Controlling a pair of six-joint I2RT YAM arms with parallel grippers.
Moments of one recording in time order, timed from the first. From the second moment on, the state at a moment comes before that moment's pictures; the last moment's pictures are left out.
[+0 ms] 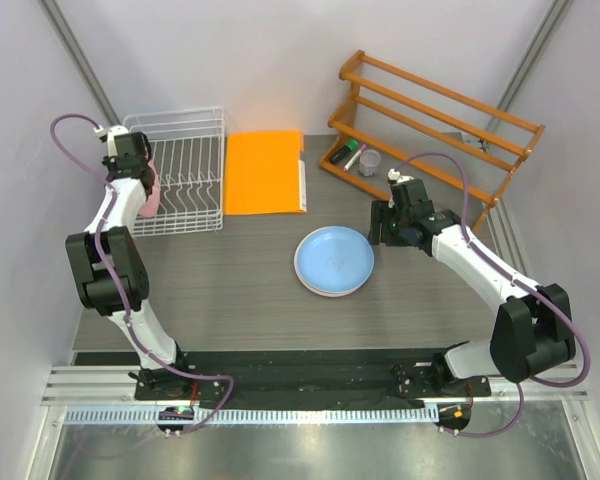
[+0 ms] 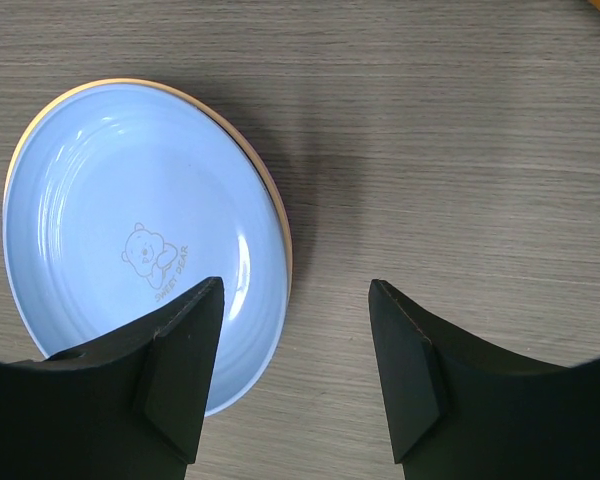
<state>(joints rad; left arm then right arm) 0.18 1.83 1.46 -0.27 -0.57 -0.11 0.35 1.38 1.00 -0.50 0.04 0.33</state>
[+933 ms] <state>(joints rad) 0.08 1.49 1.44 -0.32 -0.68 -0.04 0.35 1.32 0.98 -0.49 -0.01 0.33</state>
